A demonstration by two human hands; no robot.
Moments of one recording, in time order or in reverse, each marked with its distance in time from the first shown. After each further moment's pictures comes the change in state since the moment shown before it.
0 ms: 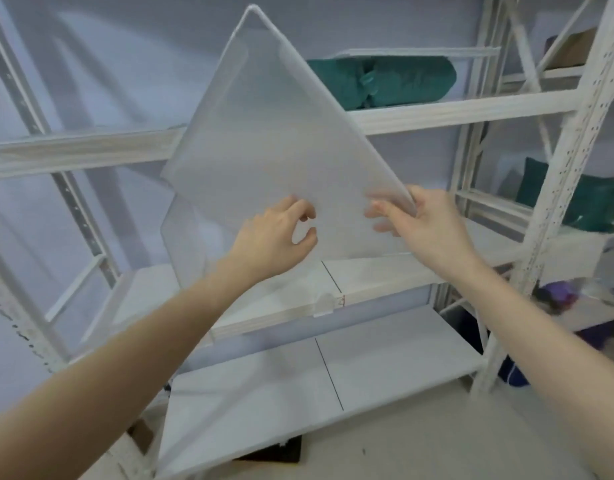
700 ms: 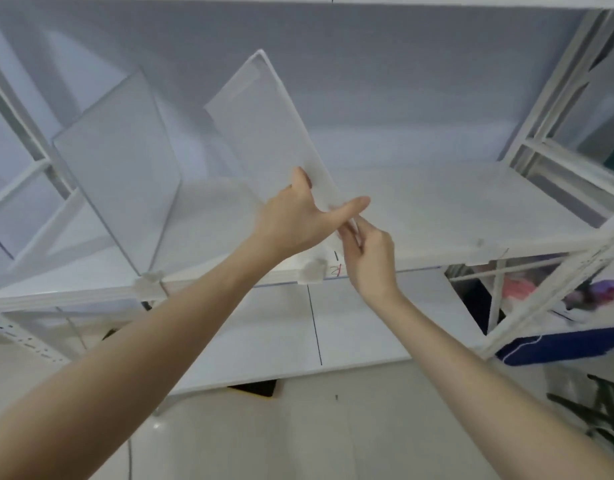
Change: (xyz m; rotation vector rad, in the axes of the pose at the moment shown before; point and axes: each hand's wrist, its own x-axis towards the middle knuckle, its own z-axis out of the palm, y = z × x) left_hand 0.079 -0.013 0.162 -0.357 -0.172 -0.651; right_hand 0.064 0.239 0.103 -0.203 -0.056 0.038
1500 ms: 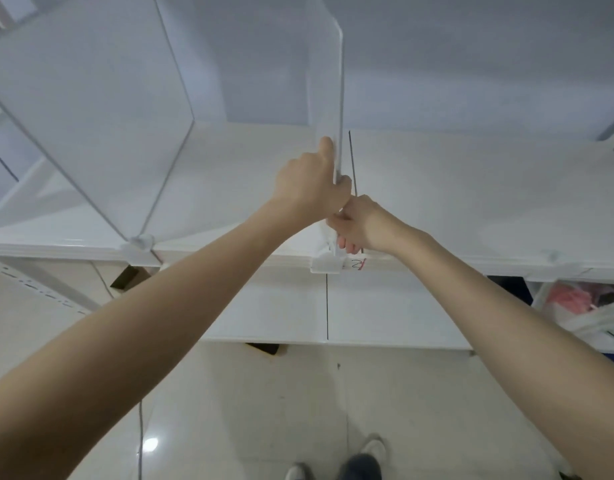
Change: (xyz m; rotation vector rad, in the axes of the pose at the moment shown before) left_hand 0.106 -0.058 0.058 0.307 -0.007 -0.036; right_hand 0.100 0.063 0.066 -0.207 -0.925 0.219
